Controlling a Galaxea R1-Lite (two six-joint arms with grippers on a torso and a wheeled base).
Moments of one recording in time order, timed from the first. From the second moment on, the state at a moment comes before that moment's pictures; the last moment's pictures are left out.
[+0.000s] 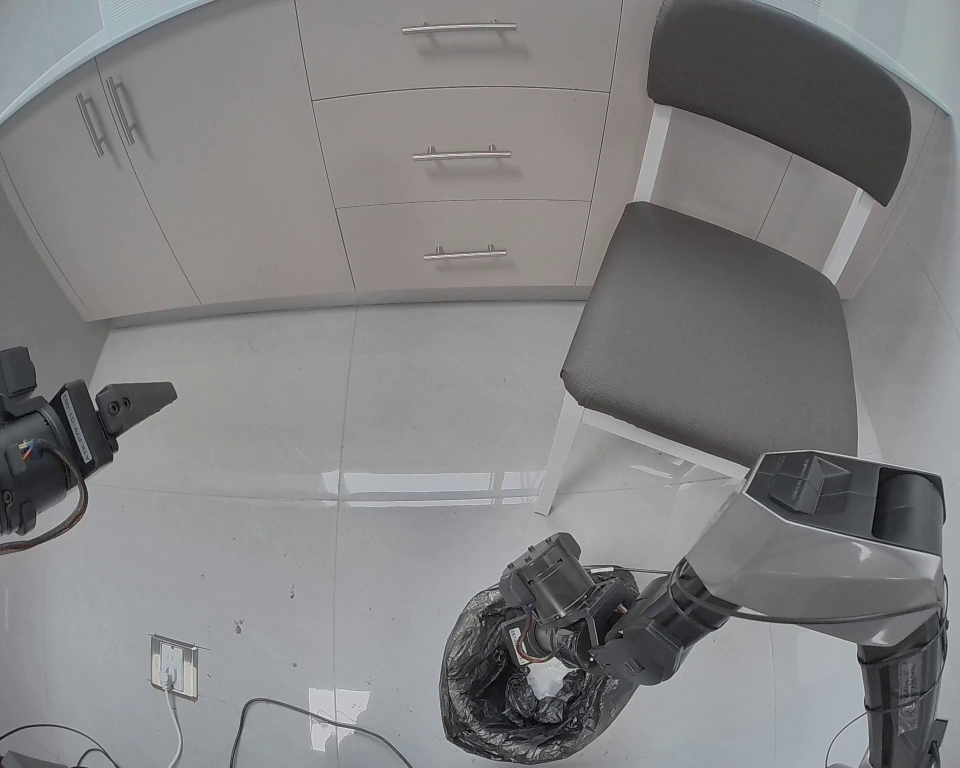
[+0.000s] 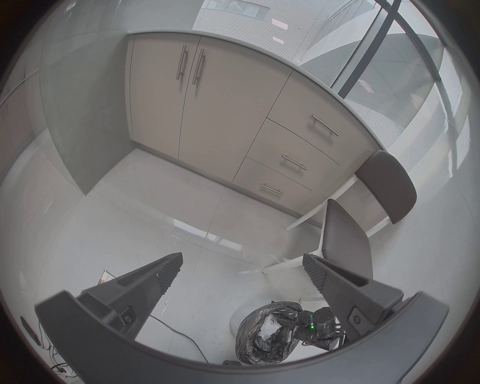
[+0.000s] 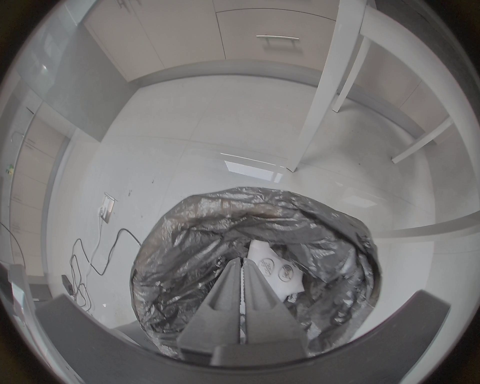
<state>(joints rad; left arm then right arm) -0.24 1.11 -0.77 0.00 0.06 -0.51 0.81 2.37 -1.03 -0.43 -0.34 0.31</state>
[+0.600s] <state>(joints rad) -0.24 1.15 -0.77 0.00 0.06 -0.51 0.75 2.49 -1.06 -0.49 -0.24 0.35</state>
